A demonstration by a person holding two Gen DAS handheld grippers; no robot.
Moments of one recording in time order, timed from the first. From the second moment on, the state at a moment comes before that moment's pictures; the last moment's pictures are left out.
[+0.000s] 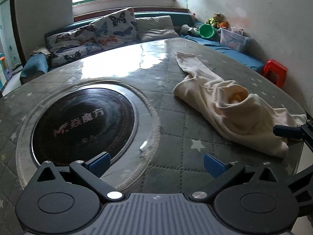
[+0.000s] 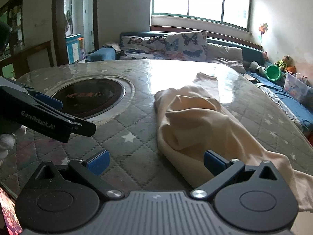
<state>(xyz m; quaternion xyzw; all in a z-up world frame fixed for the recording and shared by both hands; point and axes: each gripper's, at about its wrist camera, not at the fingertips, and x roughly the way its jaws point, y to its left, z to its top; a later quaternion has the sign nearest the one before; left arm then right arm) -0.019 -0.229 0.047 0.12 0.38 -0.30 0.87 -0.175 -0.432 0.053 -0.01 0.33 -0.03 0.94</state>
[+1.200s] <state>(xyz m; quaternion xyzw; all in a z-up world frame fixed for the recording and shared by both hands) -0.005 -0.287 0.054 0.13 0.38 -0.32 0.86 -0.171 -0.478 0.066 0.02 0.32 -0.08 0.94</state>
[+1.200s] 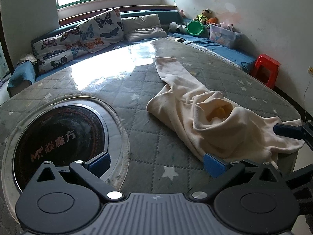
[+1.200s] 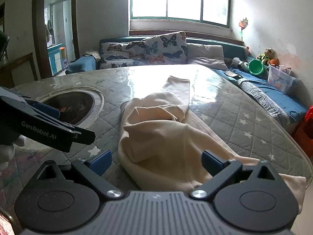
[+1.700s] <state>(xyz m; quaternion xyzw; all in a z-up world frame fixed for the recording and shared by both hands) 0.001 -0.298 0.056 0.15 0.38 -0.31 0.85 -0.163 -0.484 0.070 0.03 0.32 -0.08 0.94</state>
